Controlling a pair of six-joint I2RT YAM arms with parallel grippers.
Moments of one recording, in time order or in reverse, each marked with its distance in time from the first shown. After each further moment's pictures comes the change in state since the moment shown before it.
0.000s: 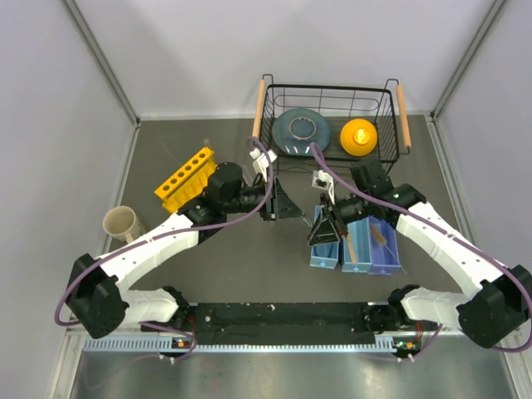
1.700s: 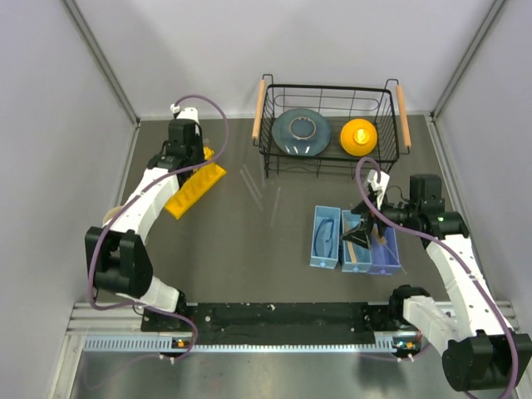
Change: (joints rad) left arm 0.535 0.252 0.308 -0.410 -0.897 0.779; right arm -0.468 -0.285 -0.199 -0.027 0.029 -0.351
